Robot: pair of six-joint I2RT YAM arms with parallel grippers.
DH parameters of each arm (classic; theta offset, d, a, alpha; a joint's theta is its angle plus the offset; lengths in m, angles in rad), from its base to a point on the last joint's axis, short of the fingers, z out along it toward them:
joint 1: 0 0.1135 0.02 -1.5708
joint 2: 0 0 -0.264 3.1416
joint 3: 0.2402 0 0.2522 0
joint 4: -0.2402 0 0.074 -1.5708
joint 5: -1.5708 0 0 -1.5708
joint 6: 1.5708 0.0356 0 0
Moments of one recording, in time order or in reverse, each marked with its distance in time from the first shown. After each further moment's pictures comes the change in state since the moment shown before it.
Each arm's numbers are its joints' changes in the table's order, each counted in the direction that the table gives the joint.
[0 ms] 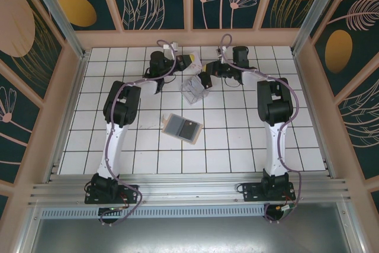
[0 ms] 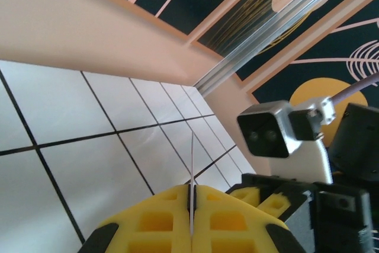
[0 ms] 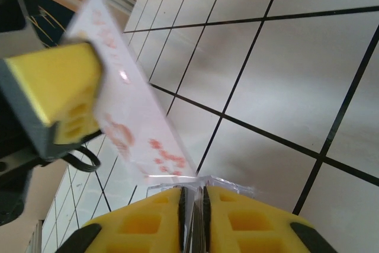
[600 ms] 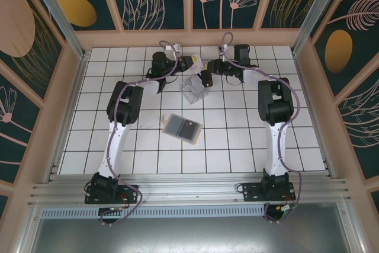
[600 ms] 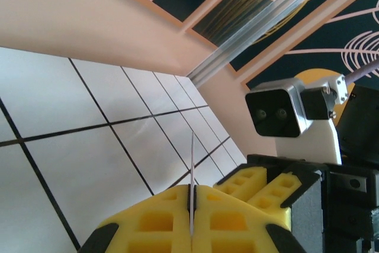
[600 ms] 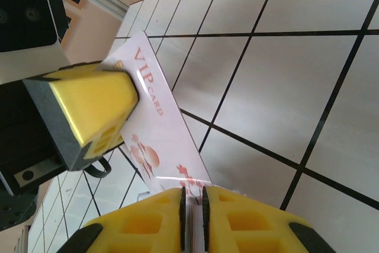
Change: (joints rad) left arm 0.000 0.091 0.088 -0.004 -0.044 -0.023; right arm -0.006 0.004 0.040 -0.041 -0.024 -0.037
